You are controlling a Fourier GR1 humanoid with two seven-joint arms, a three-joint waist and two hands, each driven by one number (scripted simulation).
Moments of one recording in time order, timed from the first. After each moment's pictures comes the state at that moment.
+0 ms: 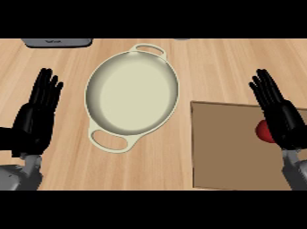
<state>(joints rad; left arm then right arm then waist) -0.15 0.44 -0.25 -1.64 0.43 0.44 -0.03 -0.19 -0.50 0.25 -1.48 -0.46 -0.16 -0.16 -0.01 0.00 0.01</state>
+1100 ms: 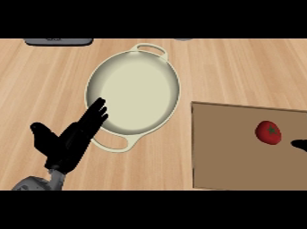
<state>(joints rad) -0.11 0.40 -0.44 -1.60 0.52 0.20 0.15 -0.10 -0.88 0.33 -1.27 0.06 -0.65 0.70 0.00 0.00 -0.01</state>
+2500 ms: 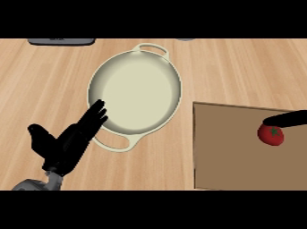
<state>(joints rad) -0.08 0.39 -0.40 -1.62 0.50 0.14 0.17 -0.36 -0.87 0.40 -1.51 0.04 -0.40 1.22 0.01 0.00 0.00</state>
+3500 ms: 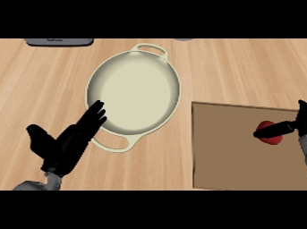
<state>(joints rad) -0.06 0.36 -0.37 -1.62 0.47 0.12 0.19 -0.34 -0.76 0.45 -1.40 0.13 -0.36 1.23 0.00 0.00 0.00</state>
